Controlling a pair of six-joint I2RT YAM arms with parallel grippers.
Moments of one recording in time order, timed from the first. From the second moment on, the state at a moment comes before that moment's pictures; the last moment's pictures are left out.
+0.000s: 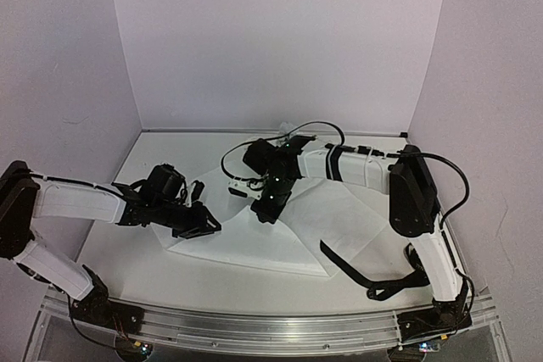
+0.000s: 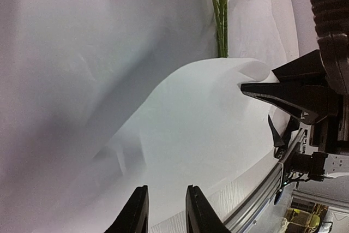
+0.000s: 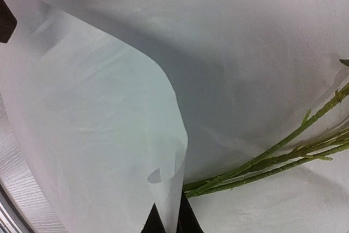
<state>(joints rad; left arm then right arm) -0.68 1.41 0.65 -0.06 0.36 -0.78 0.94 2.32 2.03 -0.98 -0.09 -0.21</state>
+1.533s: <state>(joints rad) -0.76 1.50 0.51 0.06 0.21 -0.92 0.91 1.65 1.34 -0.96 0.12 0.12</state>
